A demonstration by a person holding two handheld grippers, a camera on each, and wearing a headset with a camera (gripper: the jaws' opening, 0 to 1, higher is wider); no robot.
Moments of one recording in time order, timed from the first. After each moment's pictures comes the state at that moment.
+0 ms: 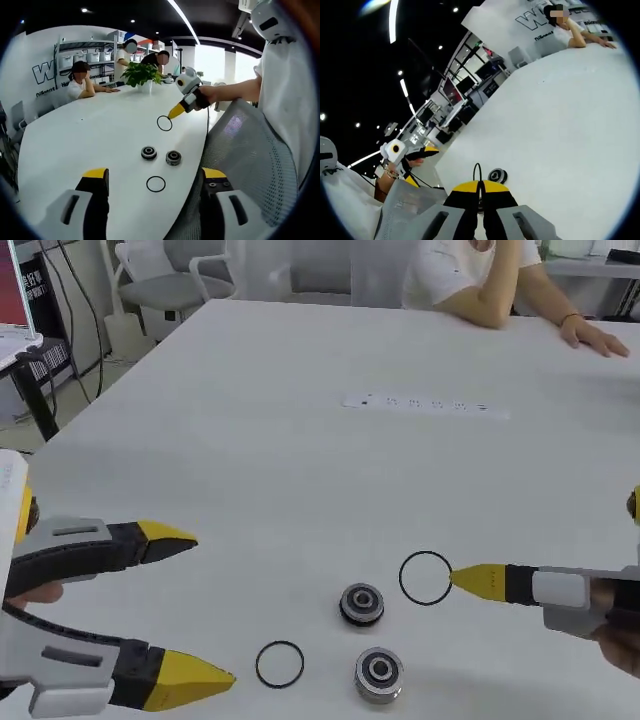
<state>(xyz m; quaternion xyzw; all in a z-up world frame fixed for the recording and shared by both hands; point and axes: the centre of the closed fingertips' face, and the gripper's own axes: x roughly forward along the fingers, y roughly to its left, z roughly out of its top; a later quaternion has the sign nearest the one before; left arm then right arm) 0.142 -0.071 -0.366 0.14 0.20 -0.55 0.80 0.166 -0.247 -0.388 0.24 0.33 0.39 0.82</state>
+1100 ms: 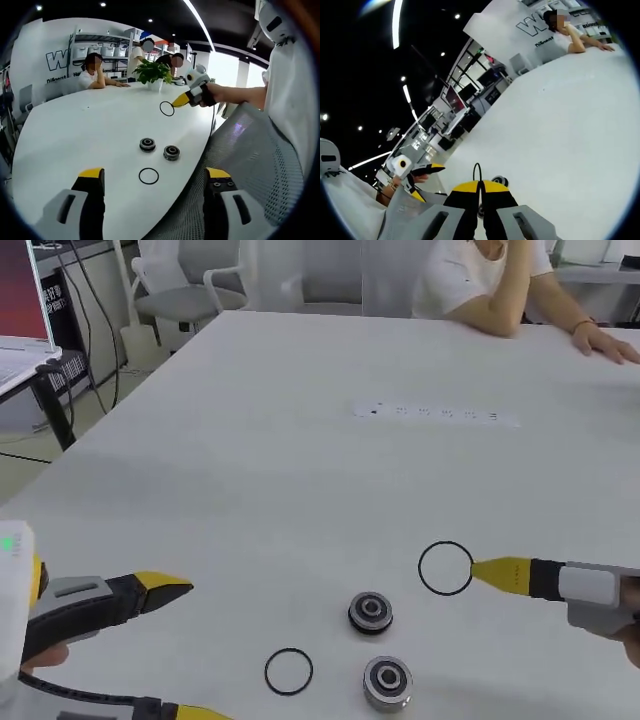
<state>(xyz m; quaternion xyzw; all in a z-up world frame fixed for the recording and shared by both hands) 0.125 -0.068 -0.390 0.09 0.23 -0.51 0.82 0.169 -0.253 -0.375 0.25 0.30 0.39 0.83</state>
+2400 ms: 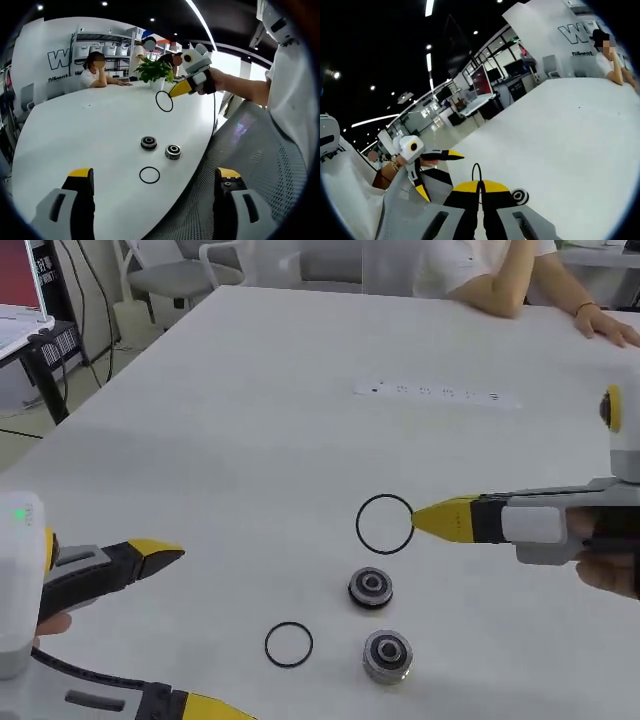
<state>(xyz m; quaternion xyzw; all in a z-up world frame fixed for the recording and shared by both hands) 0.127 -0.068 -0.396 0.09 0.23 -0.50 0.83 0.165 -0.188 -0.343 0.10 0.30 0.49 0.81</state>
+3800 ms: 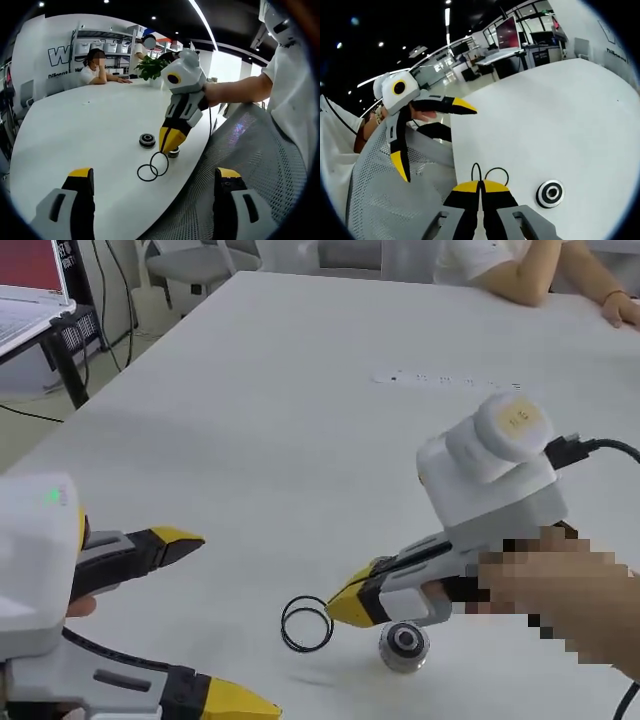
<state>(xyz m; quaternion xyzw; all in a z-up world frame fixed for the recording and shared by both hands) 0.125 -0.069 -0.401 0.09 0.24 -0.50 0.82 0.134 -0.118 -0.437 -0.04 0.41 0.55 0.73</state>
